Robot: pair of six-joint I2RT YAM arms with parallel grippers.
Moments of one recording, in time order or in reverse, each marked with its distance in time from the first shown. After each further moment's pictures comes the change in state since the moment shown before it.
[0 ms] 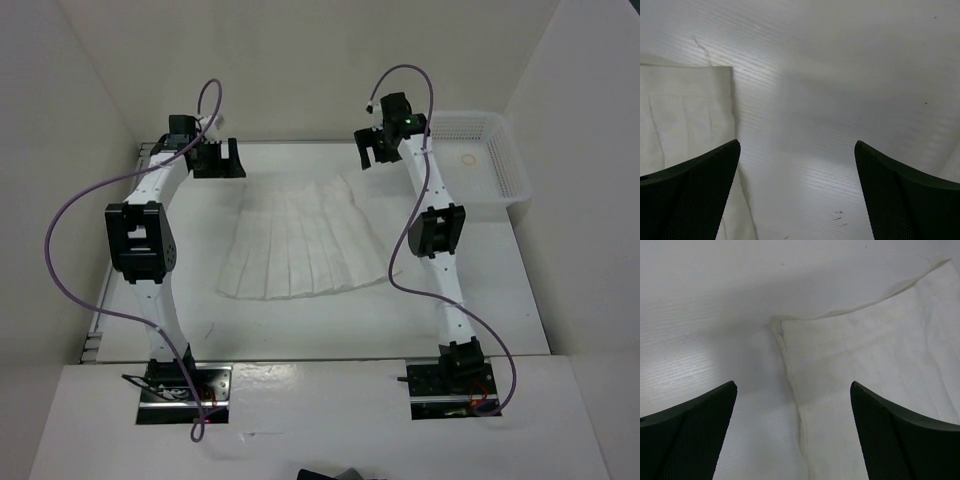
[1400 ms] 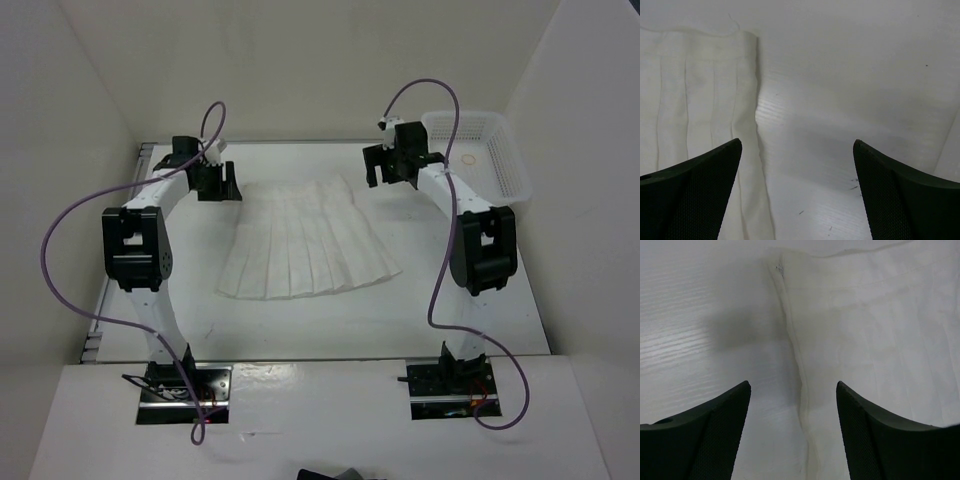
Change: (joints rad) left arm 0.000 -0.098 -0.257 0.055 -0.023 0.008; right arm 0.006 -0.798 -1.379 0.804 0.030 0.049
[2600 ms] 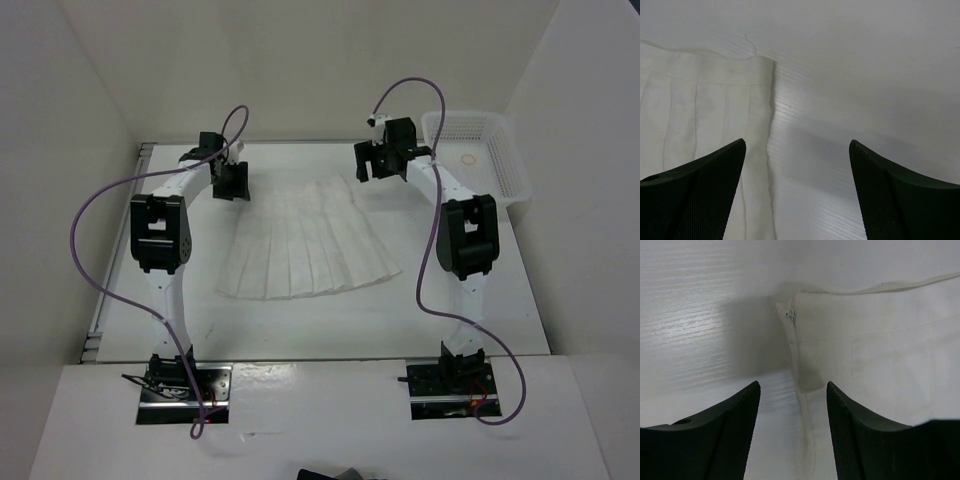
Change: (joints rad) left arm -0.084 0.267 0.286 -0.100 -0.173 -0.033; right arm 0.032 0.203 0.201 0.006 -0.055 0.000
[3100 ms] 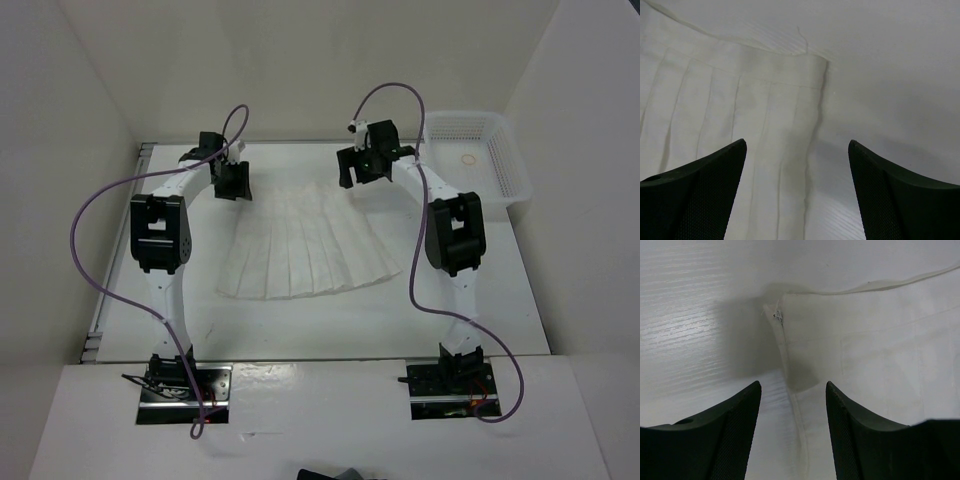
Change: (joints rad) left arm 0.000 0.000 0.000 0.003 0.041 0.002; right arm 0.031 0.069 0.076 -0.059 -0.102 0.006
